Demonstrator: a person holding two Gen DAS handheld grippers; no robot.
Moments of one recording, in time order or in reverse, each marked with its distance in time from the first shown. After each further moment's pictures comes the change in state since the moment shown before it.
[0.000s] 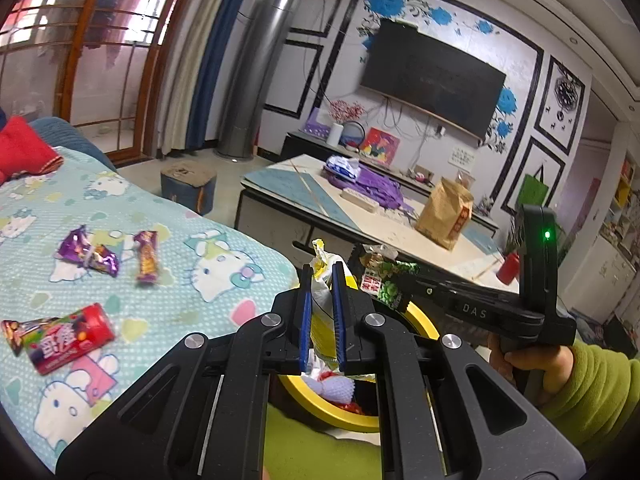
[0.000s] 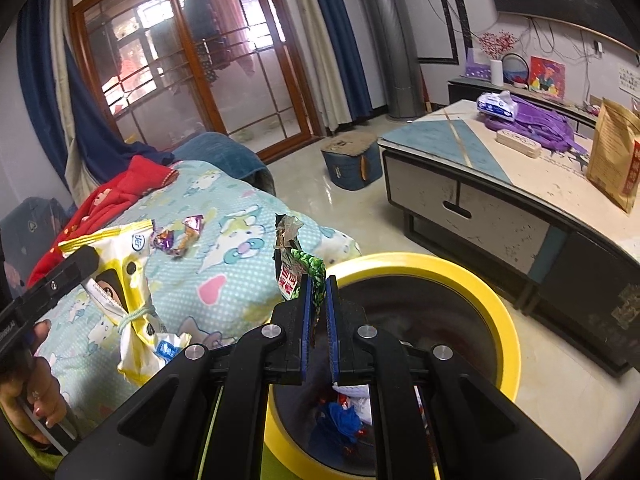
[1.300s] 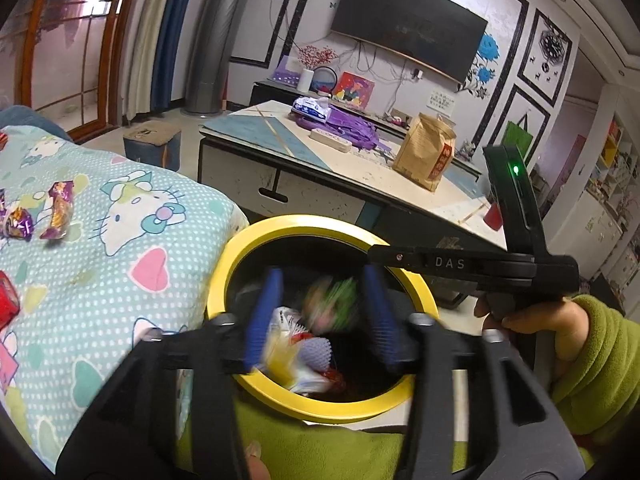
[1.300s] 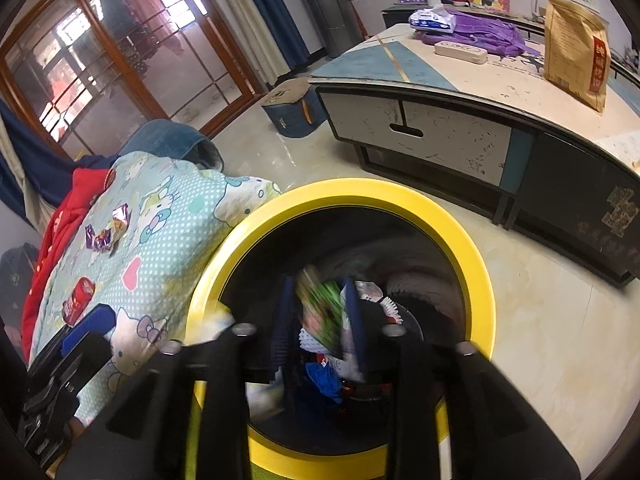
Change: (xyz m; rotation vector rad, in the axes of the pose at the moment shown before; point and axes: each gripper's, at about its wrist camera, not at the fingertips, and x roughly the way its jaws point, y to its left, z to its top) left arm 0.064 -0.036 -0.034 0.045 0.176 -0.071; right arm 0.032 -0.067 -0.020 0.242 0.178 -0.090
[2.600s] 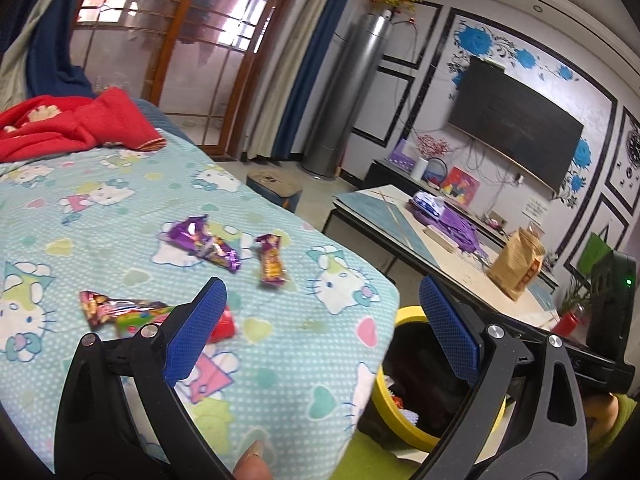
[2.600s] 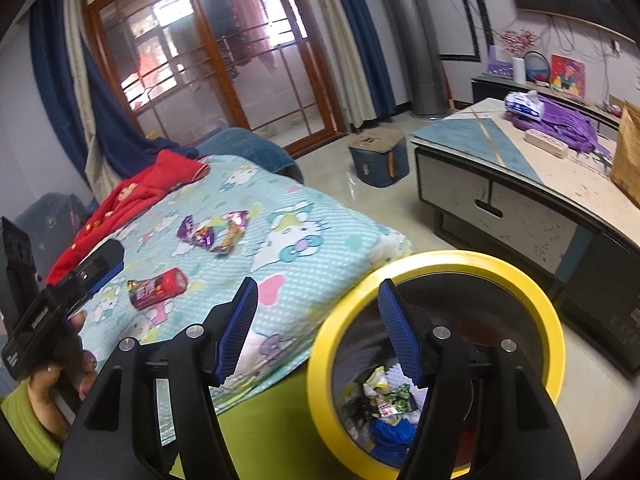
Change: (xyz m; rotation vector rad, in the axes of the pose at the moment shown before) left arm -0.122 0.097 0.004 -0.261 -0.281 0.344; right arm -0.036 0.124 -0.010 -0.284 -0.156 0.179
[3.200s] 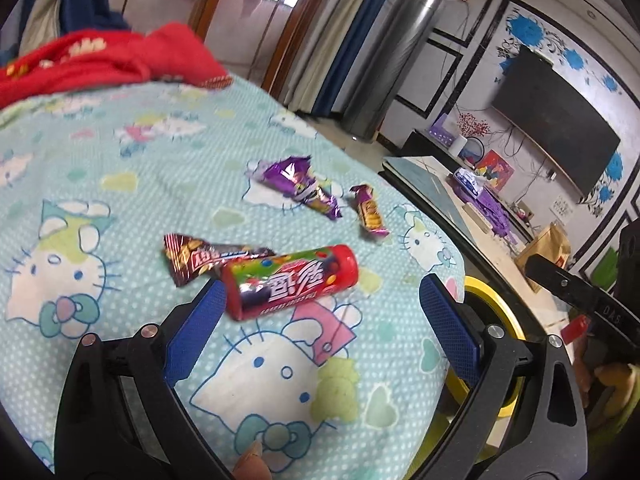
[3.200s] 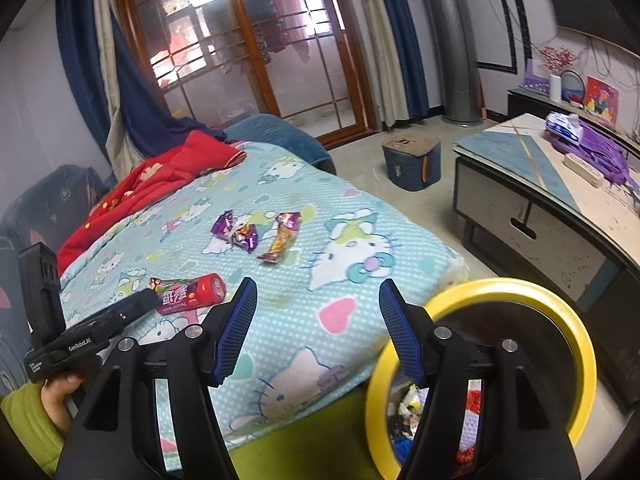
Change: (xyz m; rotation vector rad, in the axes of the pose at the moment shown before) left arm -0.002 0.083 -0.015 -0.131 0.176 0.075; right arm 0.040 0.059 0.021 -0.108 0.028 0.056
